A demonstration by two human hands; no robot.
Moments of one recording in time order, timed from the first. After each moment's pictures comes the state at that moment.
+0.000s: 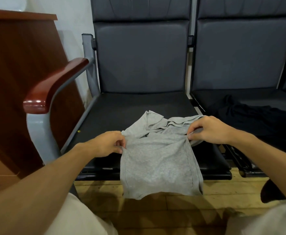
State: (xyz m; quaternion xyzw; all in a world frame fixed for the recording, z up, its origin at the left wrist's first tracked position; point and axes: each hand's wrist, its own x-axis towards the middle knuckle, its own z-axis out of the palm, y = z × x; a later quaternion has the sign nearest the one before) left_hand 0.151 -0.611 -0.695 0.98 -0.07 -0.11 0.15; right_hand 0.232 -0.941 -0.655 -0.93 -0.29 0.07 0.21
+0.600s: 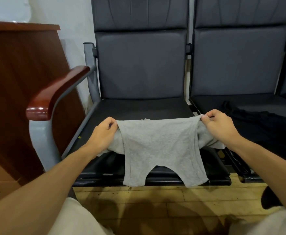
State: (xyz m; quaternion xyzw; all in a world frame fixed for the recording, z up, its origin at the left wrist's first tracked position) left_hand 0.155 -0.624 -0.678 0.89 0.13 0.16 0.39; right_hand 0.245 -0.948 -0.656 -0.91 -0.03 -0.09 0.40
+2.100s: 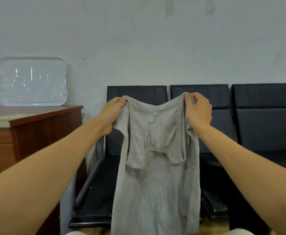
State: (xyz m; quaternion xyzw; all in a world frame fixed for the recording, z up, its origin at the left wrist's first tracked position) left_hand 0.049 -0.700 -0.383 0.74 -0.01 0.28 0.62; right_hand 0.109 -0.931 -0.394 -0.74 -0.10 -0.39 0.54
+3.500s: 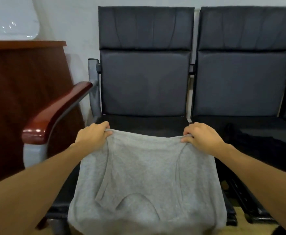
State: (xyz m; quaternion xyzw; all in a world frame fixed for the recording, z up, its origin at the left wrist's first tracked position) left_hand 0.206 -0.575 -0.632 0.98 0.14 0.10 0.06; right_hand 0.309 -0.914 -0.627 -0.94 -0.31 -0.10 0.04
